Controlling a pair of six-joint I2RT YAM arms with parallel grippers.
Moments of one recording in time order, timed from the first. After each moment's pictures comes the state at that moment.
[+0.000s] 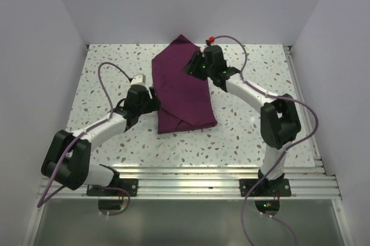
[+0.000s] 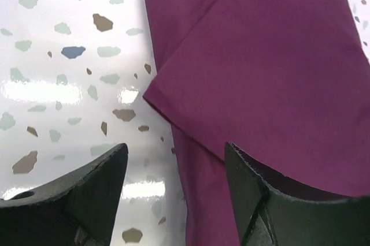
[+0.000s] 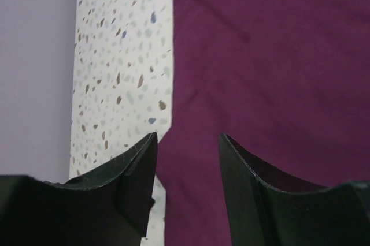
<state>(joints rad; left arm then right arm) -0.42 1.33 0.68 0.01 -0.17 -0.54 0.56 1.91 1.52 -0.11 -0.08 0.78</state>
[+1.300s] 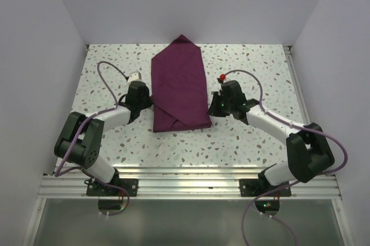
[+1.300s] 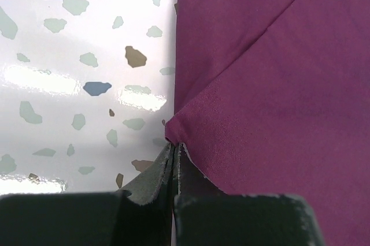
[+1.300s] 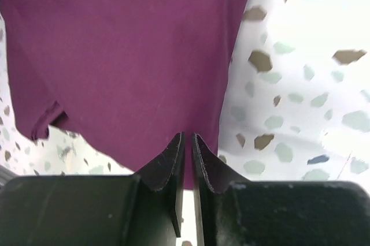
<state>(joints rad) -0.33 1.58 0.75 0.18 -0.20 -0.60 0.49 1.46 0.89 -0.22 -0.10 0.53</state>
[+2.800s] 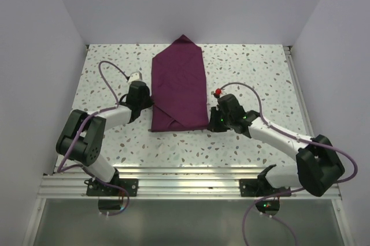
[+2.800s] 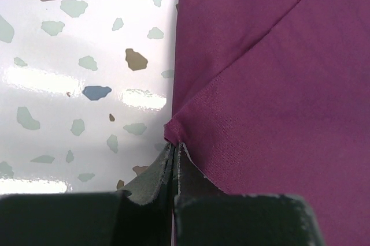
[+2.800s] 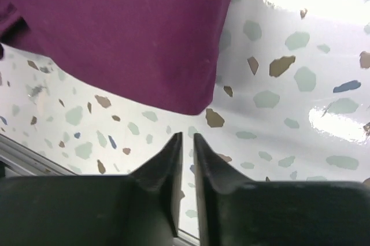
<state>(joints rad) -0.33 1.61 0.76 0.20 -0.20 -0.59 0.63 1.31 0.71 -0.29 -0.08 0.55</state>
